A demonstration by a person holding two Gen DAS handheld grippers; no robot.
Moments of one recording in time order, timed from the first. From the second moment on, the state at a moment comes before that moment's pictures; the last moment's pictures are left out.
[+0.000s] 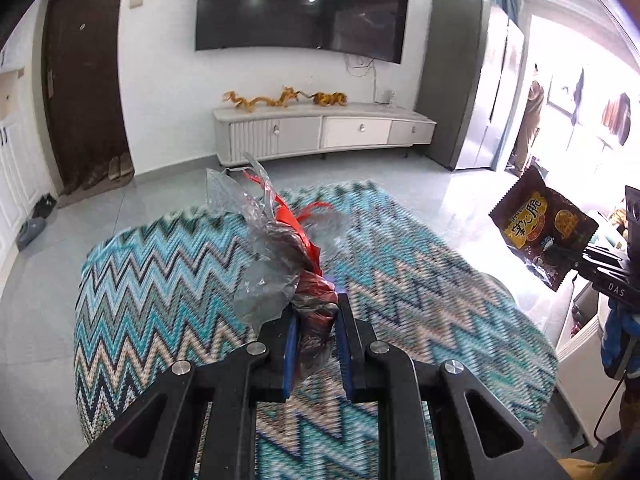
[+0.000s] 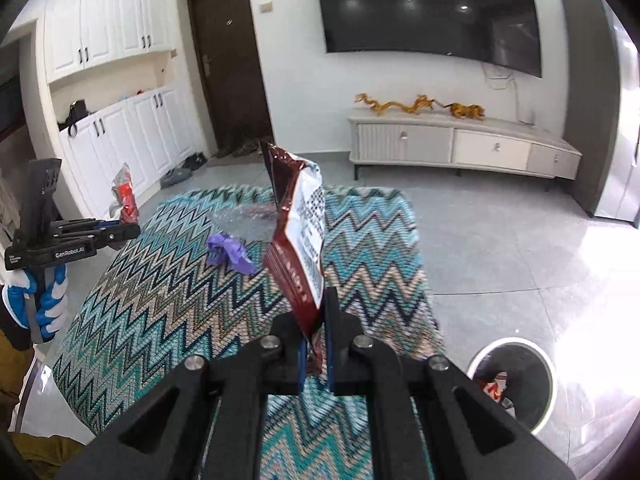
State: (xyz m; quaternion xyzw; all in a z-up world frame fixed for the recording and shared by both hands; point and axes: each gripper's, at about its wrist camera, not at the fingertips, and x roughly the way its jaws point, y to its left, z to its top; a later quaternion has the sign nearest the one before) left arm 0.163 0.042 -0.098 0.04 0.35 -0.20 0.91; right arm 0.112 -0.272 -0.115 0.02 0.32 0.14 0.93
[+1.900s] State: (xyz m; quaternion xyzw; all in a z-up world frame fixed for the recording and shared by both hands) left arm 0.232 -0.421 -0.197 0.09 0.45 -0.40 0.80; right arm 0.131 -0.592 -0.334 0.26 0.43 -0.14 0.85
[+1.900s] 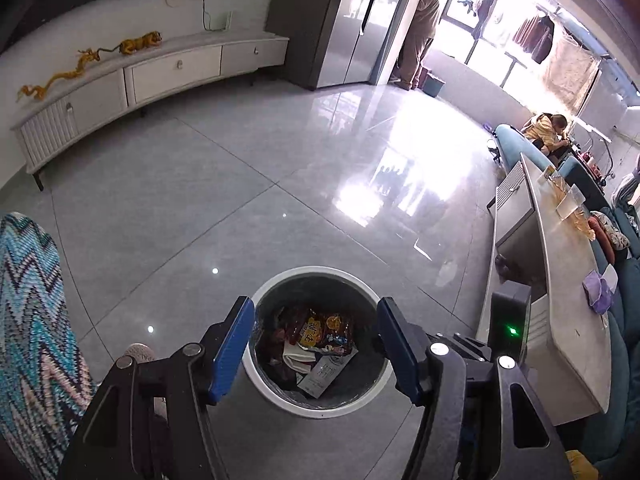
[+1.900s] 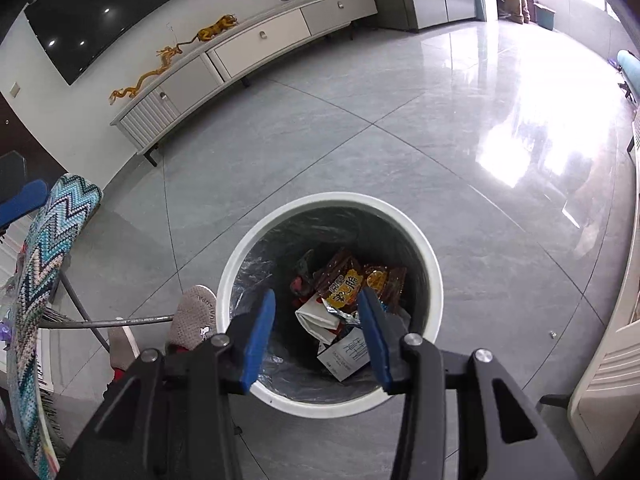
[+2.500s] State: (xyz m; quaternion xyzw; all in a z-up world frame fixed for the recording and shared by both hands) left arm 0.115 -0.250 -0.058 0.08 0.31 -0.33 0.89; right arm 0.030 -0.504 -0.136 0.18 0.29 -0.10 0.93
